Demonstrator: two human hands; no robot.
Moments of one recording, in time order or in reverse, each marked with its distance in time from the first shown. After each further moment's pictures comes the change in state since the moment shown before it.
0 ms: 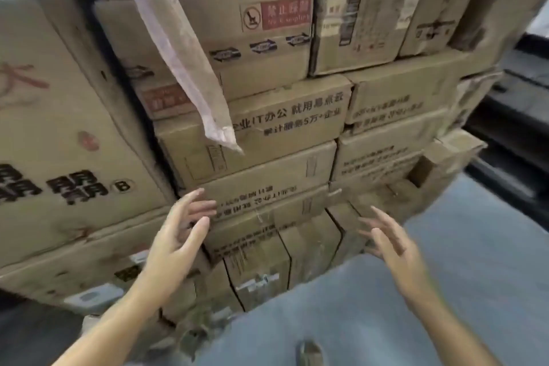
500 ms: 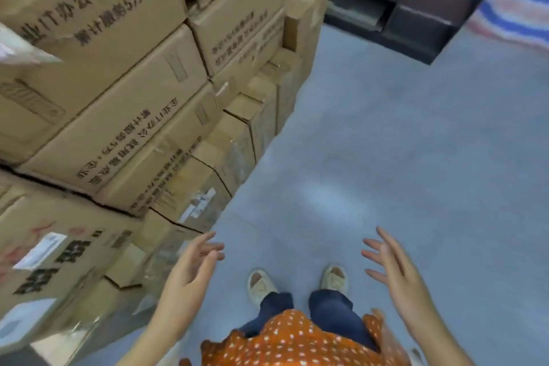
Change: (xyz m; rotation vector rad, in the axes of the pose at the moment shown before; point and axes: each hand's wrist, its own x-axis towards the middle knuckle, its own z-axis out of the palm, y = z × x) left_hand -0.151 -0.055 0.068 0.029 -0.618 -0.512; right_hand -0.313 0.076 0.021 0.141 0.679 0.587
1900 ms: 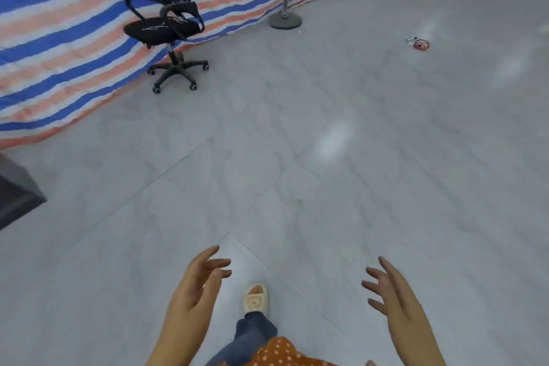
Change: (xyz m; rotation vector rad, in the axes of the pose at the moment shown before) left_hand -0.131 0.170 0.732 0.454 -1.214 0.589; right_hand -0.147 0.164 -0.508 0.596 1.396 0.133
